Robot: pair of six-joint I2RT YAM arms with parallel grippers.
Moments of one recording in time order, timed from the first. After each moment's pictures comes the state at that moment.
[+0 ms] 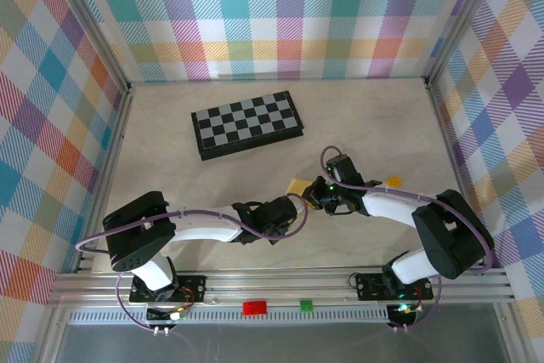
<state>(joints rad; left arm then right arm) -1.13 1.62 0.79 -0.21 -0.28 -0.10 0.56 1.45 0.58 -0.02 -0.44 1.17</state>
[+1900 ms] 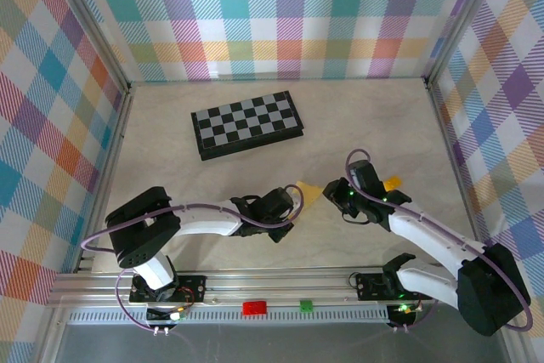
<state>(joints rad) -1.04 1.65 0.79 -0.15 -0.02 -0.21 0.53 1.06 0.53 -0.33 -0.13 1.09</state>
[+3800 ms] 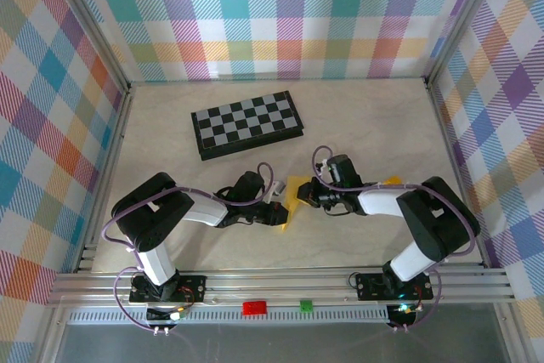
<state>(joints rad) -0.77 1.75 0.60 0.39 0.56 -0.61 0.53 1.58 0.55 0.24 -0.58 0.90</state>
